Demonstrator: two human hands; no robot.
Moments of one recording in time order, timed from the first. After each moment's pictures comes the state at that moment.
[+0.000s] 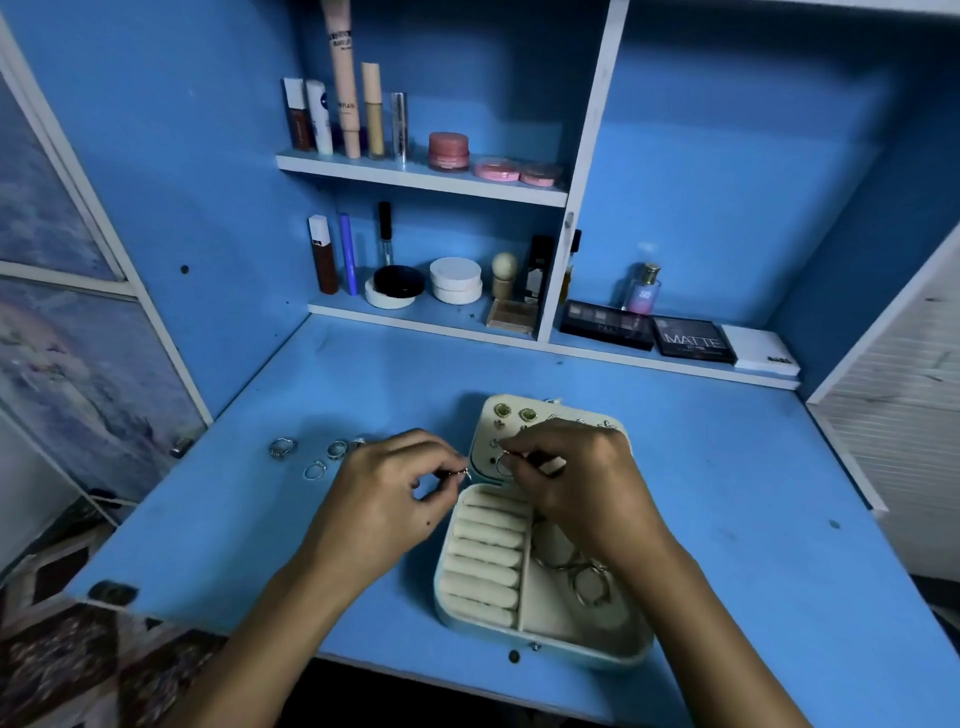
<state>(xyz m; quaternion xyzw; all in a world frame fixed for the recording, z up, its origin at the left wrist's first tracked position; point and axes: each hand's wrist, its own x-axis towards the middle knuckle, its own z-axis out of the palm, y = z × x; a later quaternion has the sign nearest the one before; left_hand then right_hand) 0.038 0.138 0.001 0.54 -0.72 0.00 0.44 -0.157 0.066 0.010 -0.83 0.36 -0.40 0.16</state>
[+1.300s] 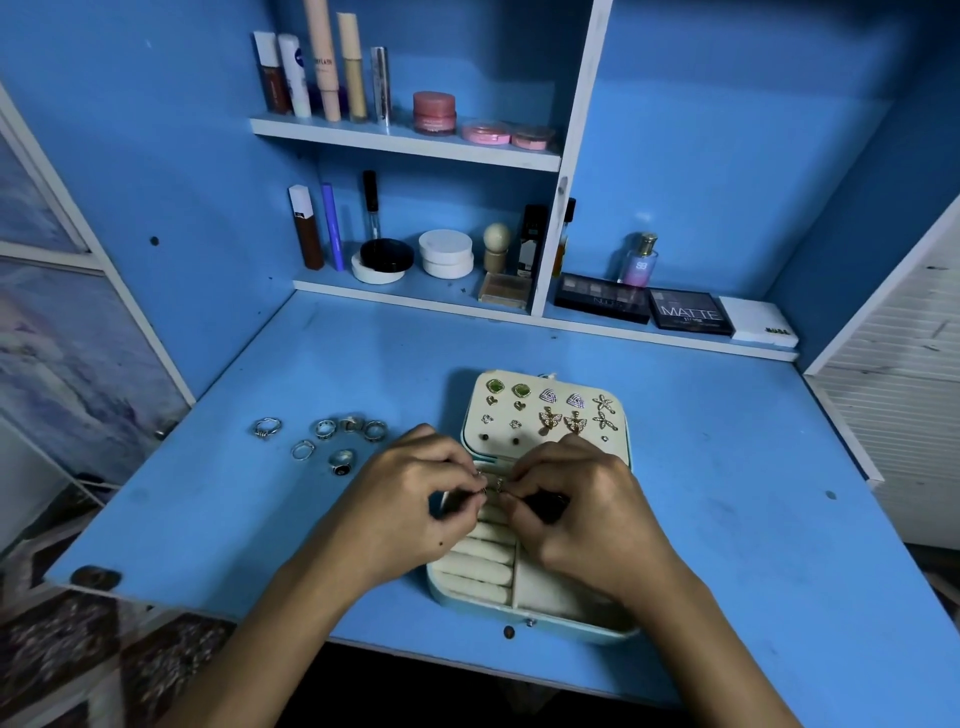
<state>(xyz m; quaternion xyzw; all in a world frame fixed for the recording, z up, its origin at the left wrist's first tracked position) 0.026 0.136 -0.017 0.49 -0.78 -0.05 0.38 -0.174 0.096 -0.008 -0.85 0.37 -0.33 0.17</state>
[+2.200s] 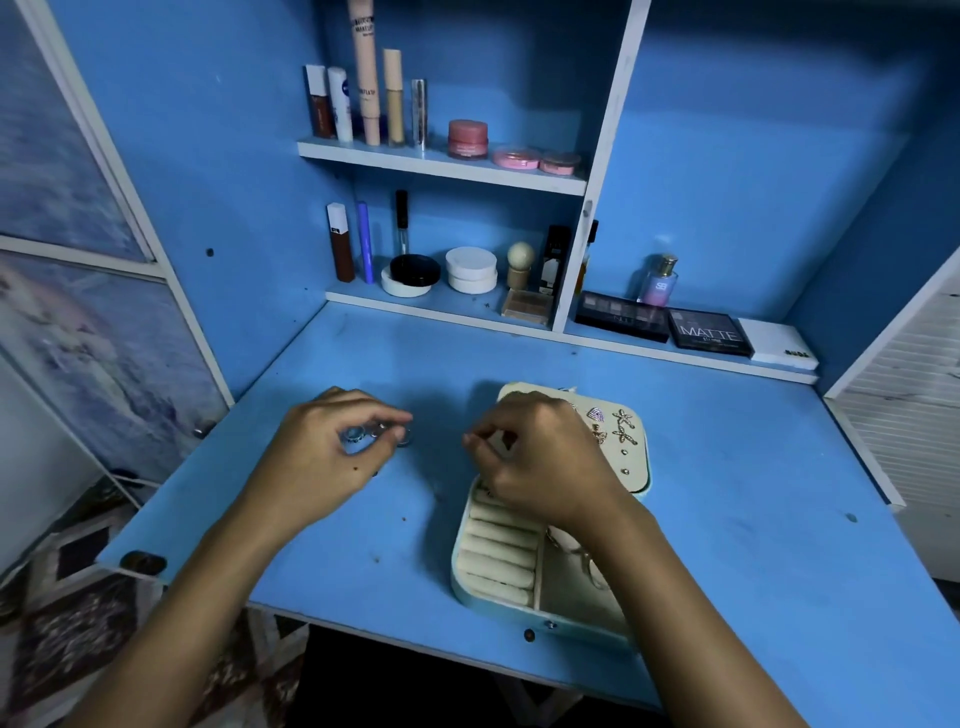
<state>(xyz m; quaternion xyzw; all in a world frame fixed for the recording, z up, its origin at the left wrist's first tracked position) 0.101 0.145 0.004 0.61 -0.67 -0.07 0.42 -0.117 0.072 0.022 -0.87 0.38 -0.27 0.17</state>
